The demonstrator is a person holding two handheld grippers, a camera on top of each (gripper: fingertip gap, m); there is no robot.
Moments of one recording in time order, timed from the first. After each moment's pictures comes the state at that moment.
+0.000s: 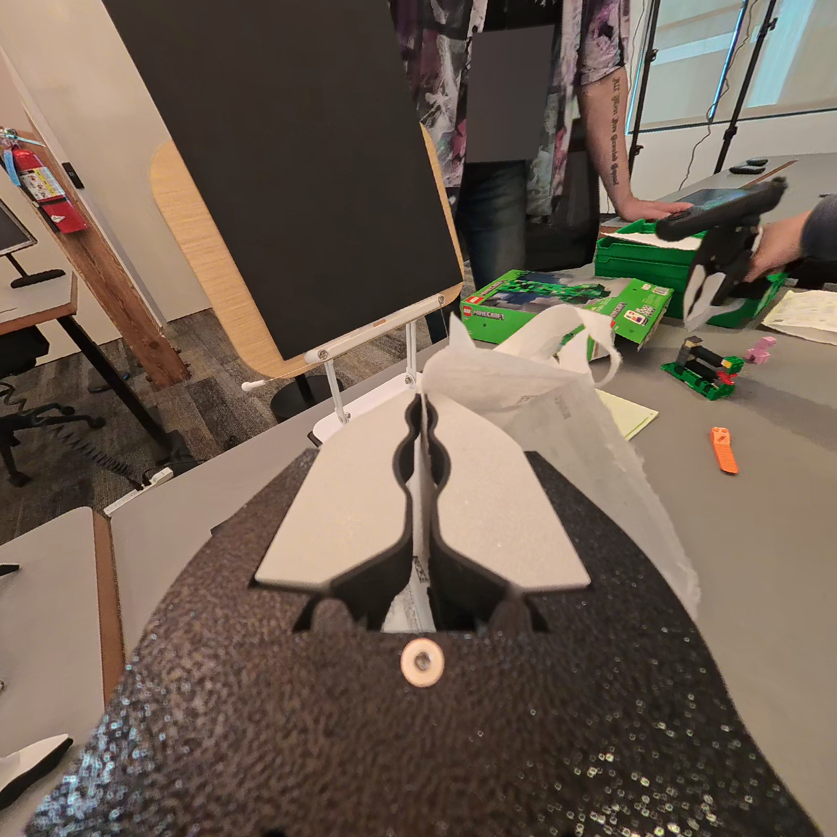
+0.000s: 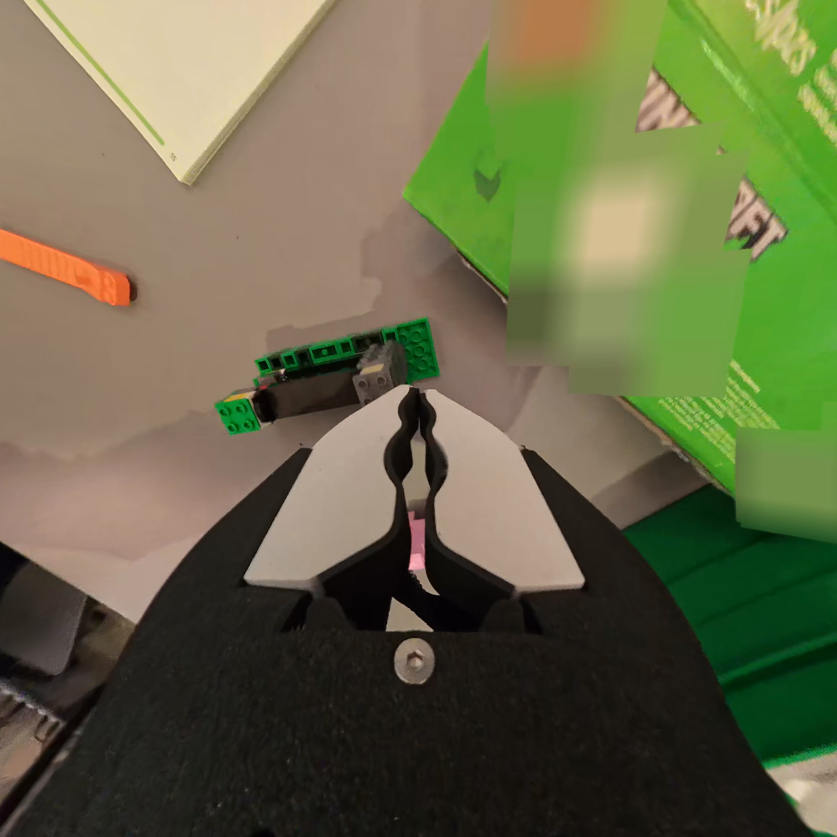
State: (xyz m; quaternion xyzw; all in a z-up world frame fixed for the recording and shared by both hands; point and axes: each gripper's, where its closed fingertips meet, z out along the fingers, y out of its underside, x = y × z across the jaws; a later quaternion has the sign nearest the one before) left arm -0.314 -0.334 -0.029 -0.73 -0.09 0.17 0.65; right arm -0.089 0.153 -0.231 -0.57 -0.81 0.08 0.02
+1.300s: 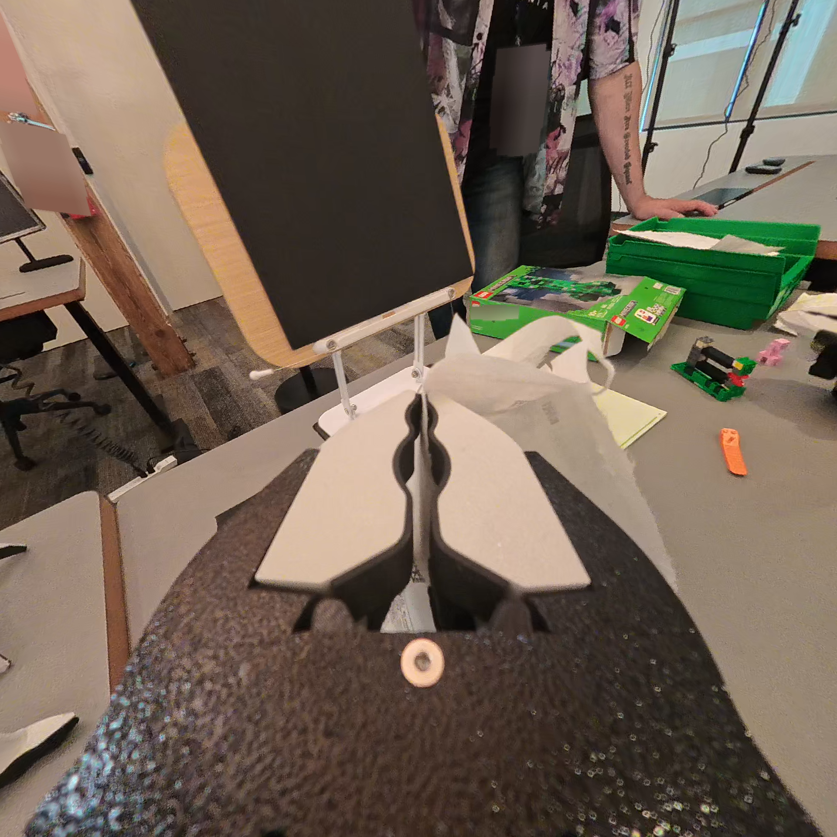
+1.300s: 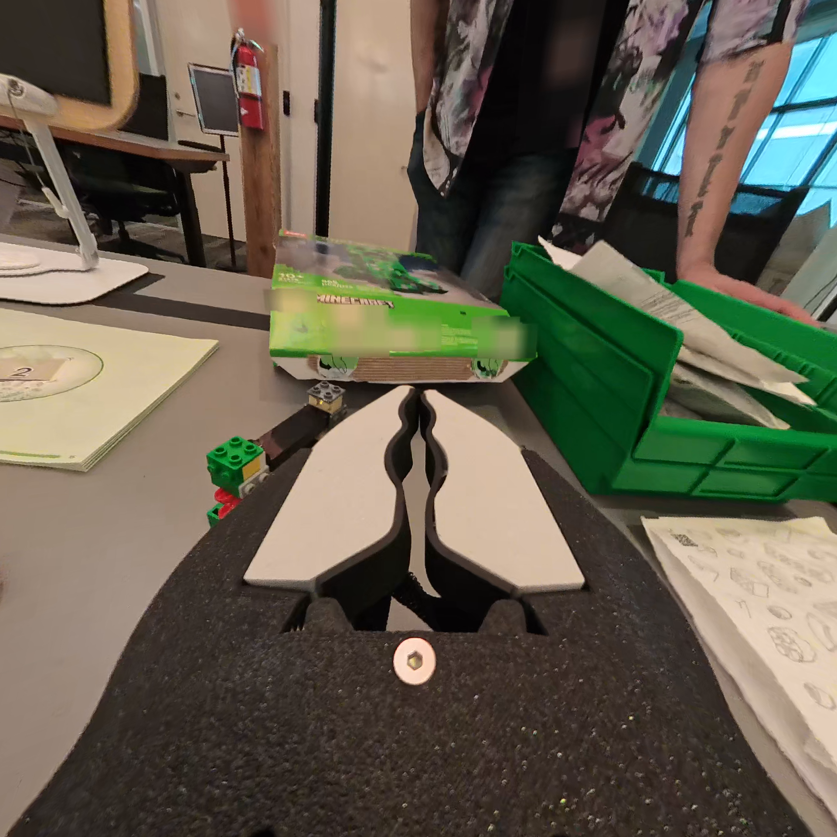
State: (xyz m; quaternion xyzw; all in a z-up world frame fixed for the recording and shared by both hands) left arm -0.318 -0.336 -0.032 -0.73 -0.10 0.17 0.65; right arm -0.018 0.150 -0.191 -0.59 -0.39 0.27 0.65
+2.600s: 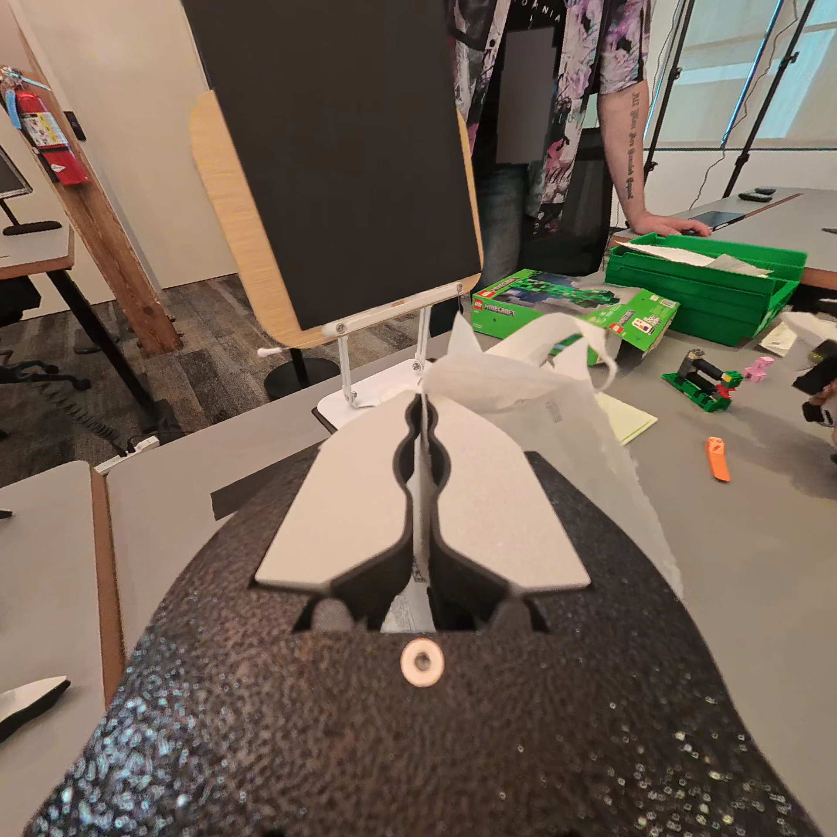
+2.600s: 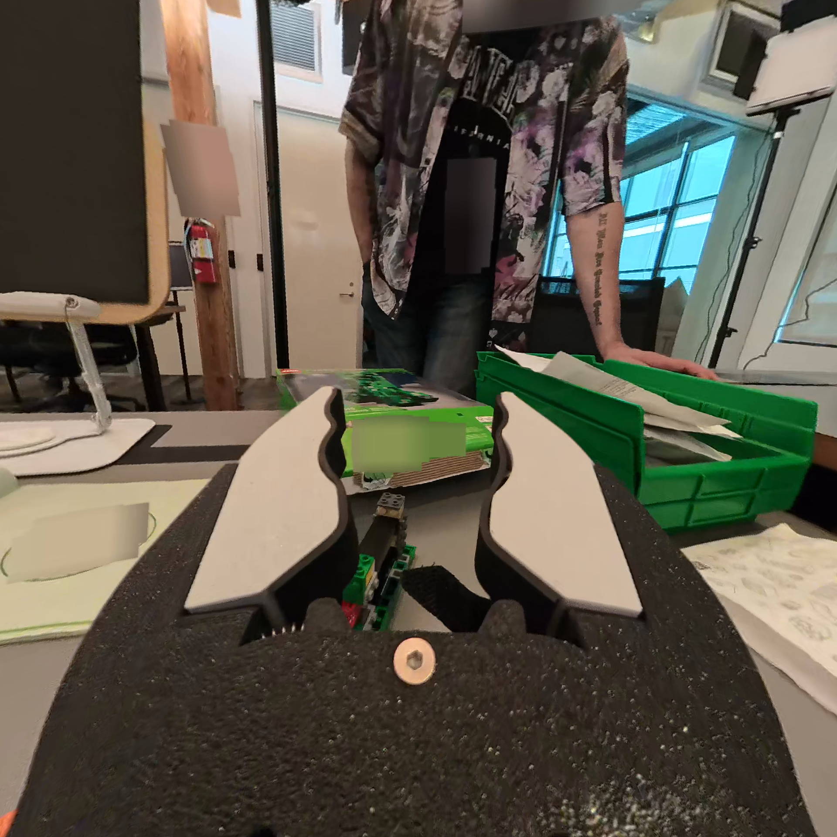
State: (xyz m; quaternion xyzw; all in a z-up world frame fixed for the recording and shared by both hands) left arm -0.329 -0.356 -0.037 -0.73 -0.13 0.15 0.65; right arm -0.028 0.098 -0.132 -0.55 -0.26 0.29 0.74
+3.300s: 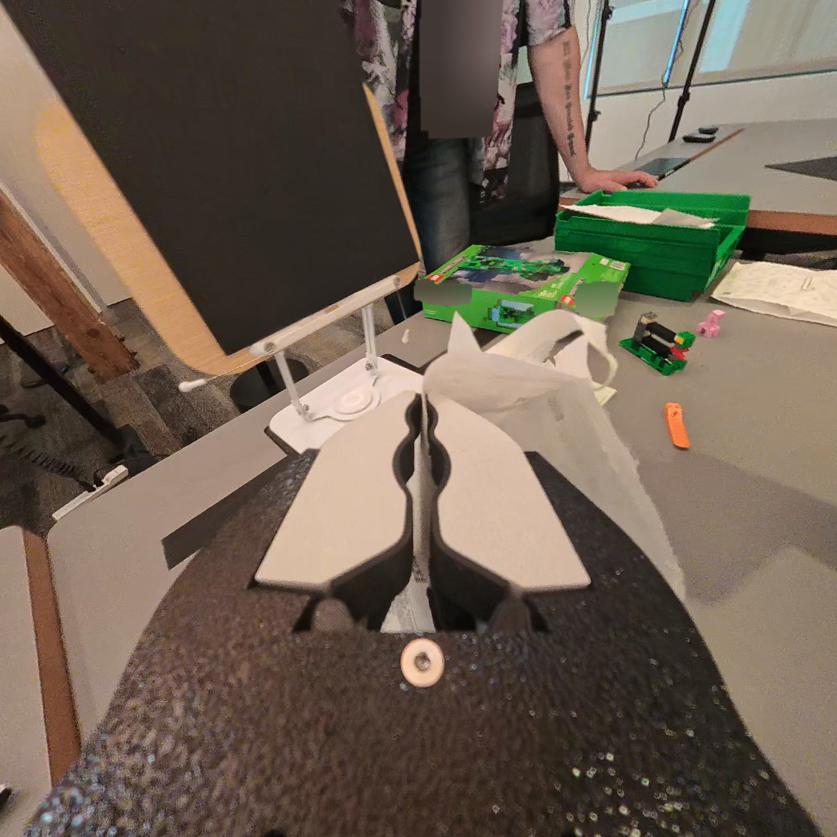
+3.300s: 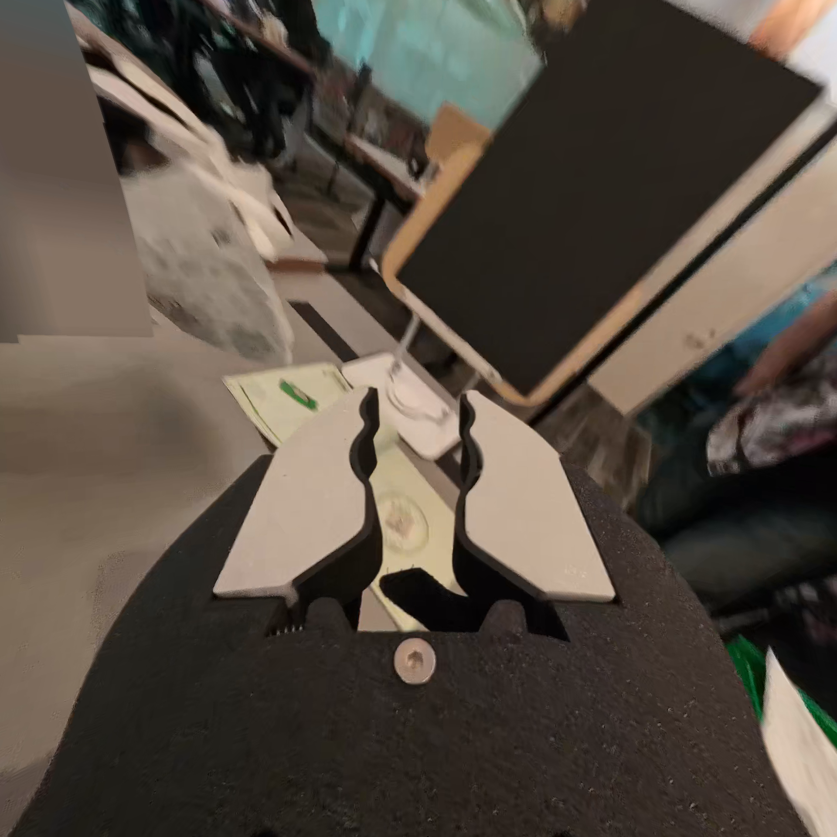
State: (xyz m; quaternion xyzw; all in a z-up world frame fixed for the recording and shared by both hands) left arm -0.293 -0.309 -0.036 -0.76 -0.06 0.13 0.63; right arm -0.097 -0.127 0.002 -0.34 -0.67 0.37 0.55
